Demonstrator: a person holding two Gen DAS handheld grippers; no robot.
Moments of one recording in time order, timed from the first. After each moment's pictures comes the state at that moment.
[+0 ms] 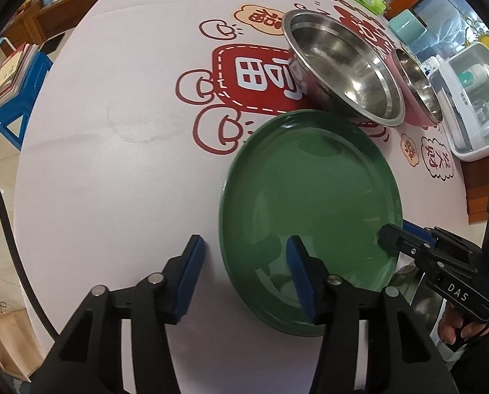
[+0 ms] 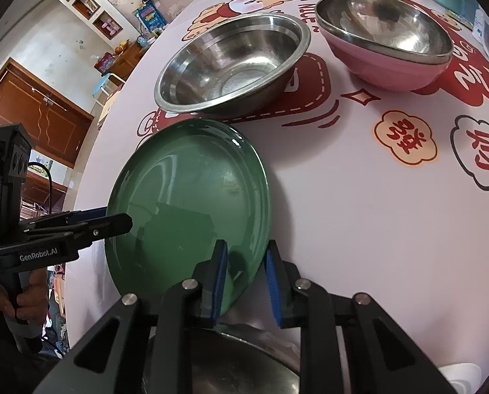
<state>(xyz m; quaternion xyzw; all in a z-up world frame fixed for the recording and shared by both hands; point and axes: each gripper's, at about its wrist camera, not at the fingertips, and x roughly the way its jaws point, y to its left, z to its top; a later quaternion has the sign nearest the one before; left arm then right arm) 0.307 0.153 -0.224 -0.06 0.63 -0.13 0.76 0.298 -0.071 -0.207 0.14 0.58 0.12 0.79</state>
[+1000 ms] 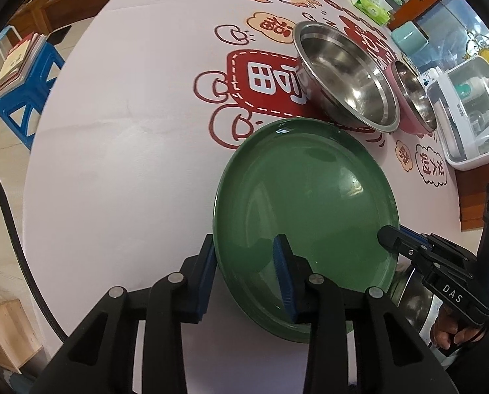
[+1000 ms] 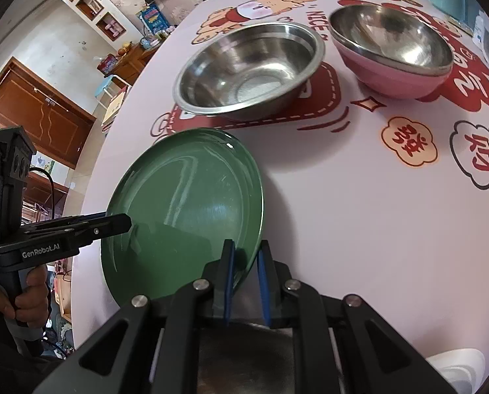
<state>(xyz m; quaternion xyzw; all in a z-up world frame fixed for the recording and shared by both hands) 0.296 0.169 -0.213 -0.08 0.63 -0.12 0.76 0.291 -0.059 -0.192 0.13 0.57 0.12 0.80</state>
